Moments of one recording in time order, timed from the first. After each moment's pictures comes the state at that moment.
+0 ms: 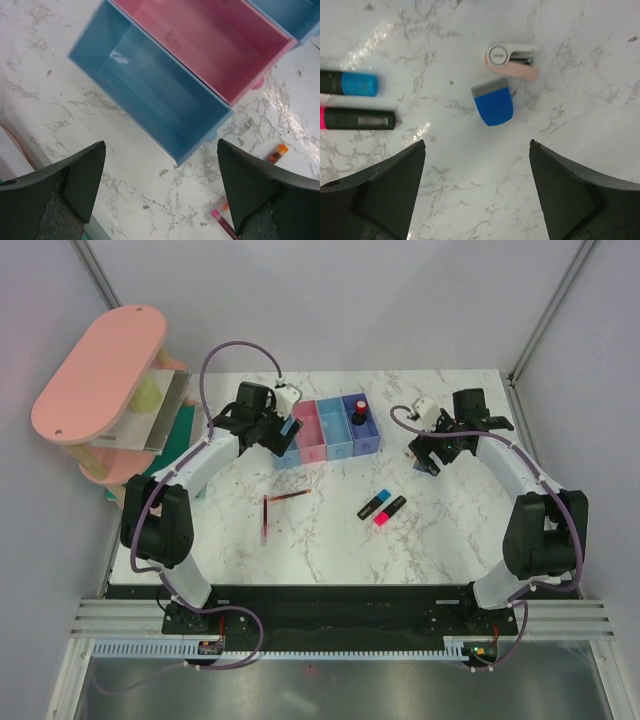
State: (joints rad) left arm -0.34 1.70 1.31 -0.37 0.06 0.38; right arm 0.09 1.60 1.29 -0.63 -0.33 -0.67
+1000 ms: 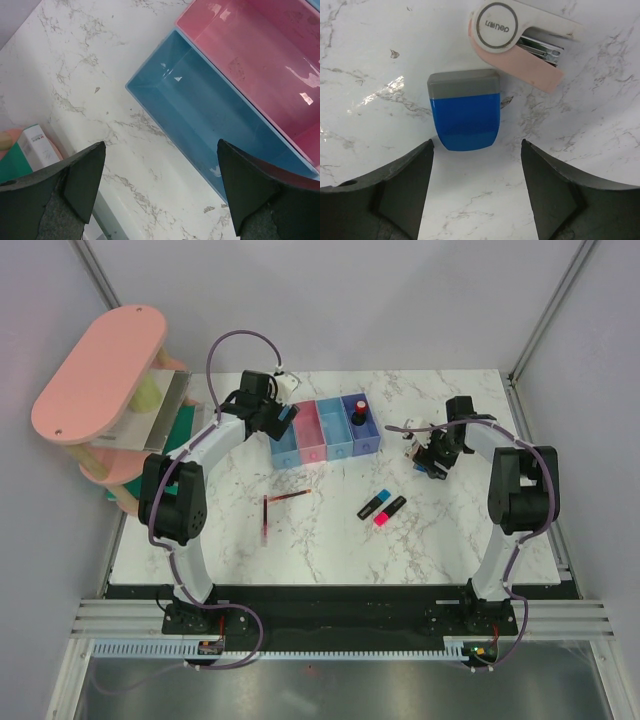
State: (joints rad) left arm -0.30 1.90 1.50 -0.31 -0.05 0.44; right arm 0.02 1.94 1.33 -0.61 -0.28 -1.05
